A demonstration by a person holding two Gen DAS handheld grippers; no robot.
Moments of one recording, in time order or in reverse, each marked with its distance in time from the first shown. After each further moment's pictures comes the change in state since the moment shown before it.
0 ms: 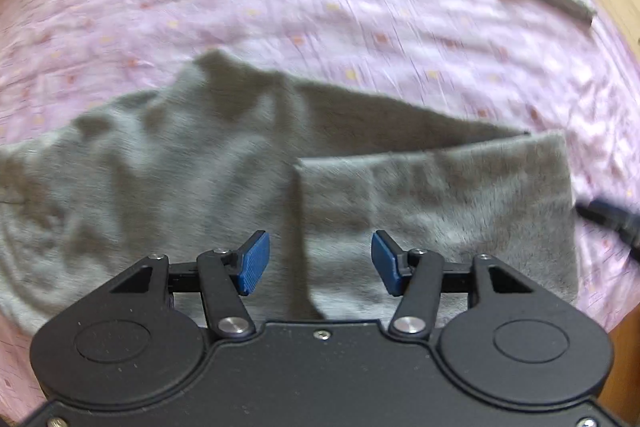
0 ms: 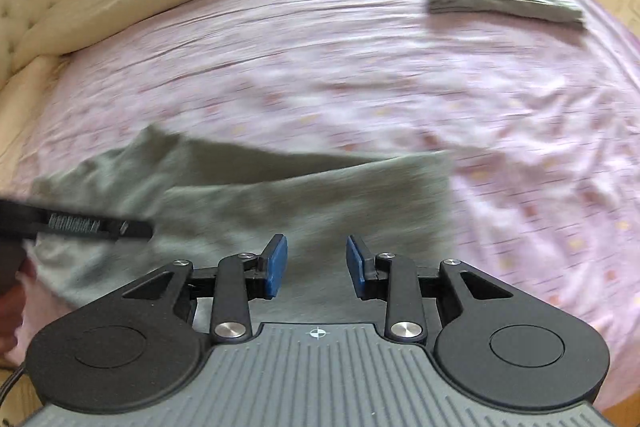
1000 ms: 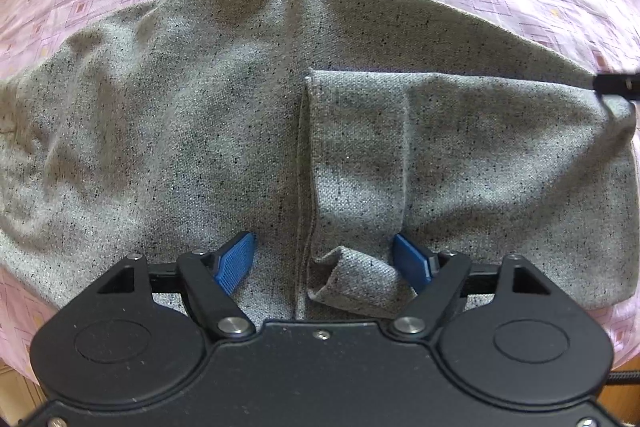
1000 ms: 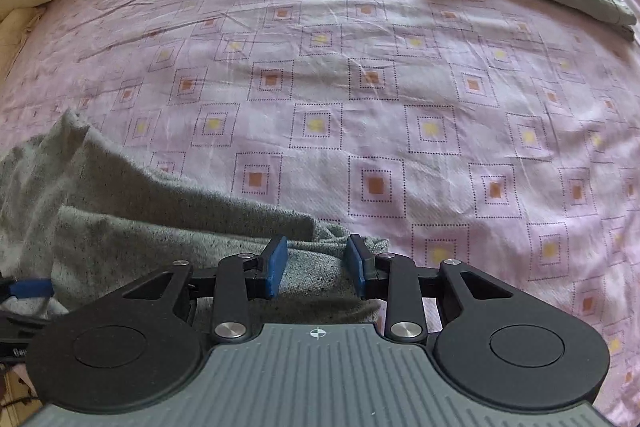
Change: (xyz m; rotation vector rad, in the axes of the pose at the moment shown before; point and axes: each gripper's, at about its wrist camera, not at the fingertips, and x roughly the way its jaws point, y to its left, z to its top) left arm 0.038 -0.010 -0.024 -0.078 0.118 0.143; right arm 0.101 -0.033 0.069 -0.094 0.201 0.042
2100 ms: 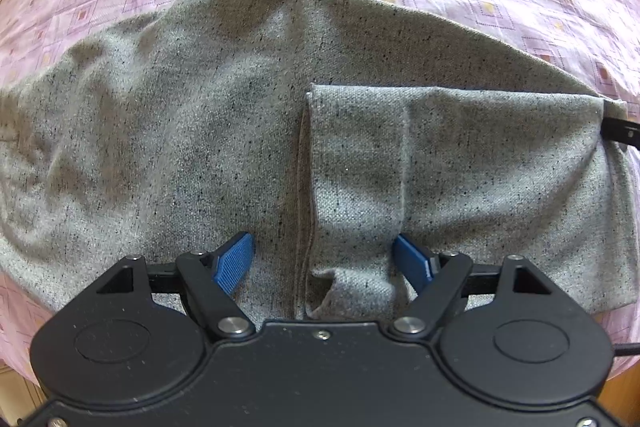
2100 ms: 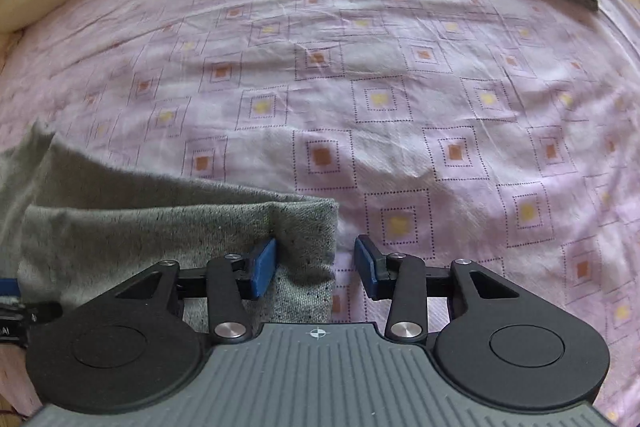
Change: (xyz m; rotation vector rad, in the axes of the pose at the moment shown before) left arm 0.000 0.004 0.003 0.003 -0.013 0.006; right arm 0.008 -0.028 -0.048 0.039 -0.088 -0.053
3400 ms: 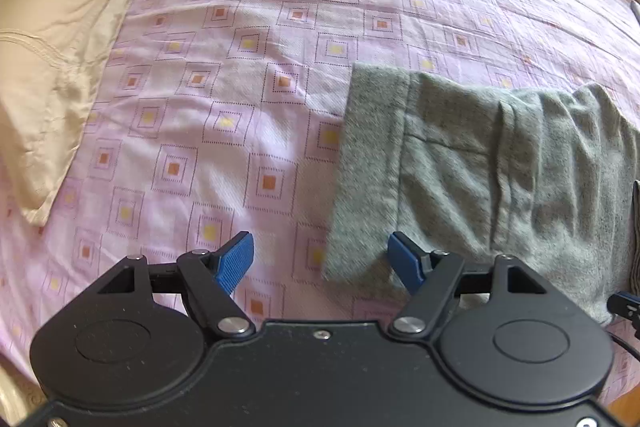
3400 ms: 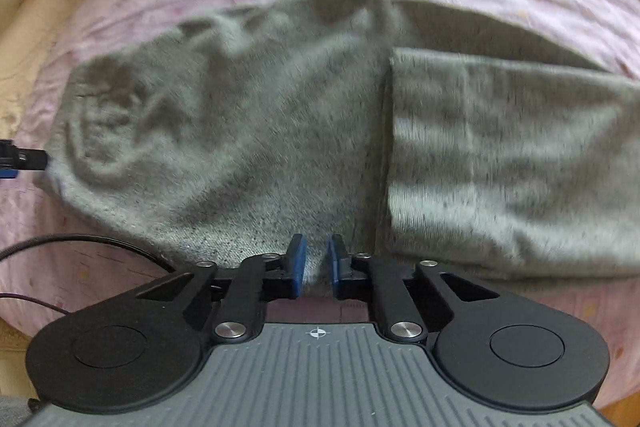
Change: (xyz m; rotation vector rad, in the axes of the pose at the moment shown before) left arm -0.045 0.340 -0.034 -0.158 -0.159 0.012; right arm -0.001 0.286 -0.099 -0.023 0.096 0.041
